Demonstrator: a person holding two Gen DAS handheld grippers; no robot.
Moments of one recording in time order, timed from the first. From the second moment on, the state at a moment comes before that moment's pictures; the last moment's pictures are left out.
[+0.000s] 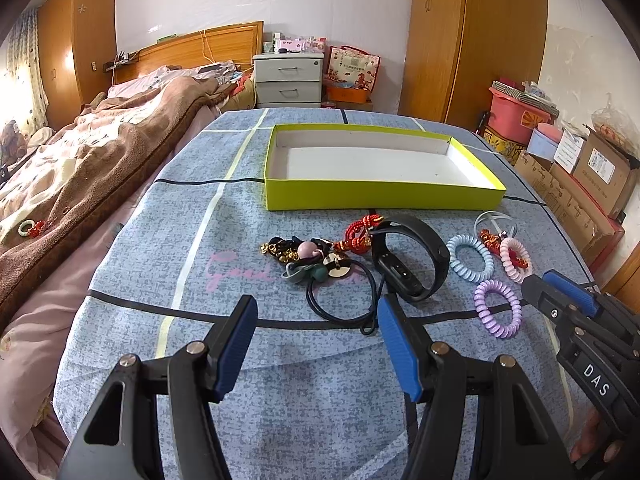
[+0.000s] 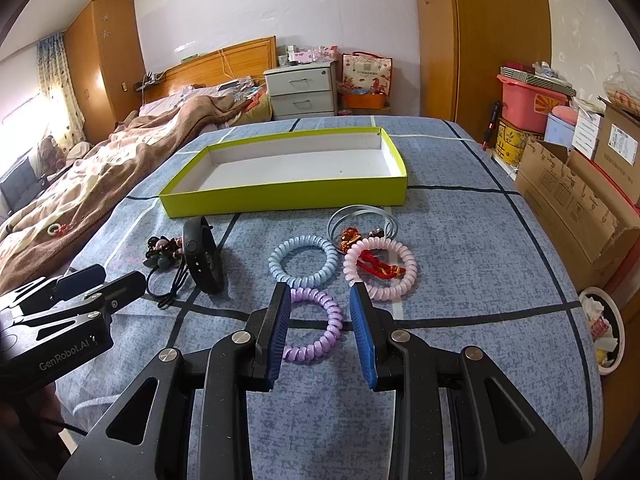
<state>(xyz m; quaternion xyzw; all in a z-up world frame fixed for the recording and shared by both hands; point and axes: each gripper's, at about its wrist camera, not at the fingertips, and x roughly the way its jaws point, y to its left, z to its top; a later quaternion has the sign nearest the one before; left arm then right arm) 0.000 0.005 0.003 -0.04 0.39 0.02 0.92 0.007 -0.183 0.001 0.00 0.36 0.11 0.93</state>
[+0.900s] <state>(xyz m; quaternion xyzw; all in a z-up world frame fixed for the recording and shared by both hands) -0.002 0.001 0.005 -0.03 0.39 0.02 0.92 0.005 -0.182 0.003 0.00 0.36 0.10 0.93</state>
